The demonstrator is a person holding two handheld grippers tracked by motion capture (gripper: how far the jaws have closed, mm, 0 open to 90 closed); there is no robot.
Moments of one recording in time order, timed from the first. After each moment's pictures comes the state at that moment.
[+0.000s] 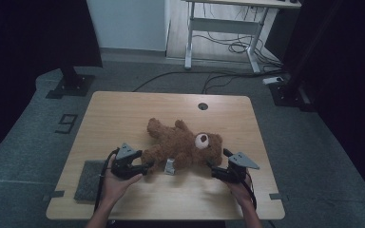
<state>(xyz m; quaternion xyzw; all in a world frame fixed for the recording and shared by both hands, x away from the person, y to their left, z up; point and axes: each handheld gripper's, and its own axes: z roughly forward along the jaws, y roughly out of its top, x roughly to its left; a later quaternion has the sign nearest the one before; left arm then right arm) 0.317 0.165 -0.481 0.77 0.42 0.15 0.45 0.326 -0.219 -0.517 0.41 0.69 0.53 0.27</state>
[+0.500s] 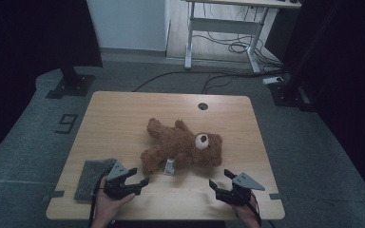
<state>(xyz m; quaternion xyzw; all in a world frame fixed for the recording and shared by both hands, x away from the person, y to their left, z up) 0.271 0.183 -0.510 0.78 0.41 0.12 0.46 0.268 -0.232 -0.544 0.41 0.72 0.51 0.23</state>
